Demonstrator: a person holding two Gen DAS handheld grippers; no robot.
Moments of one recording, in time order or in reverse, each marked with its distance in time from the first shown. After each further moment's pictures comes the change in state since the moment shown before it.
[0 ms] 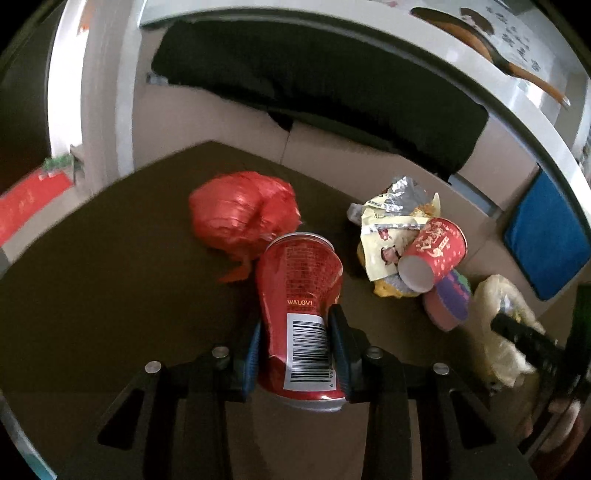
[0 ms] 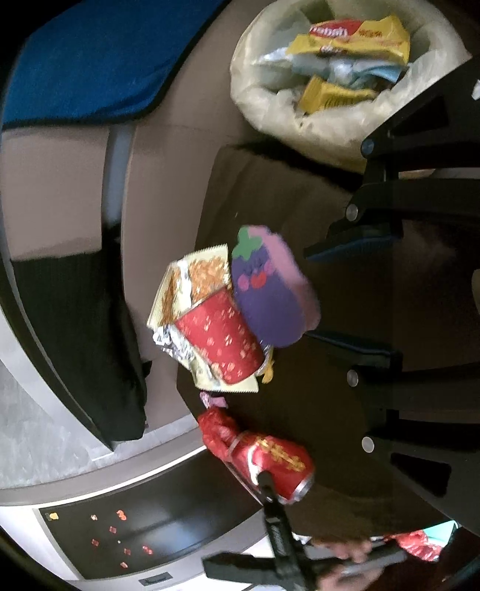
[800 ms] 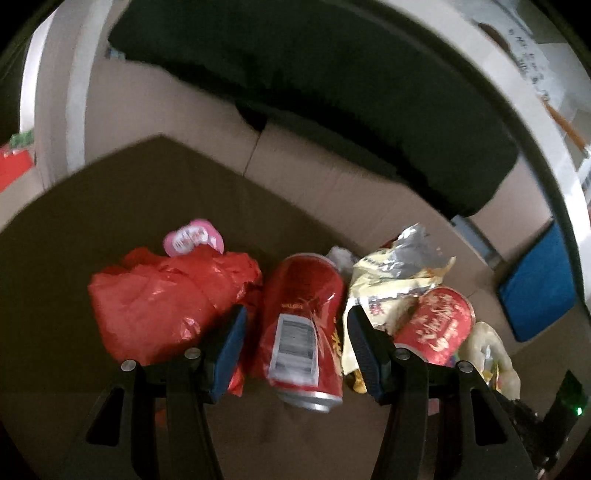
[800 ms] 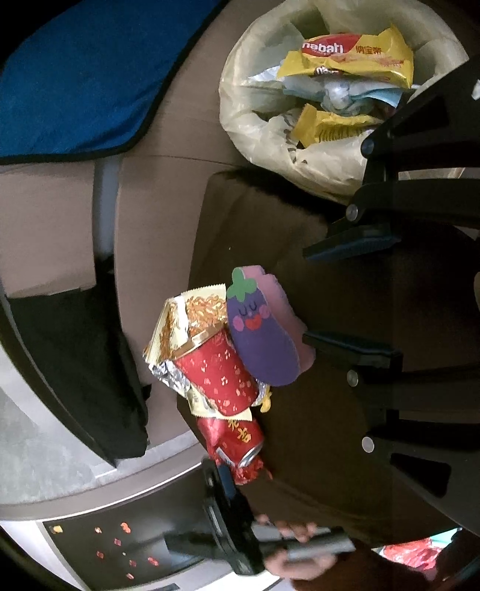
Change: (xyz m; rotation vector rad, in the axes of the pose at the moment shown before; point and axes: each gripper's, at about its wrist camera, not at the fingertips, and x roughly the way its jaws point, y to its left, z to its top) left arm 0.106 0.002 0.080 -0.095 0.071 -0.174; right arm -0.015 -0.039 -0.005 0.013 0.005 -0.044
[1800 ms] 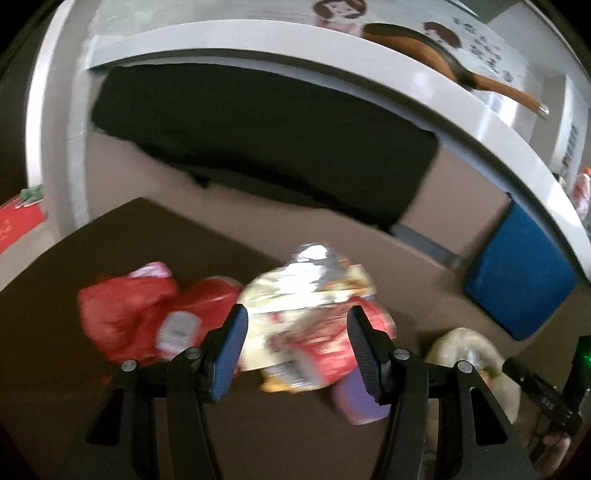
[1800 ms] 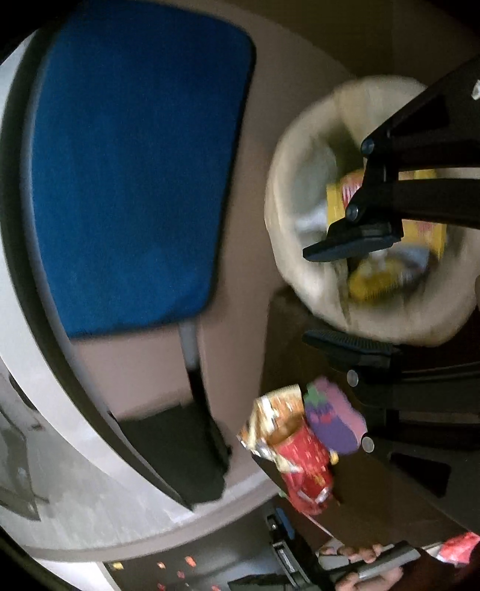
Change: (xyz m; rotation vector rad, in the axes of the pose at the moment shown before) left arm -0.053 -0.095 -0.031 0.122 -0.200 0.090; right arm -0.061 -0.095 0.025 0.149 -0.150 -0.094
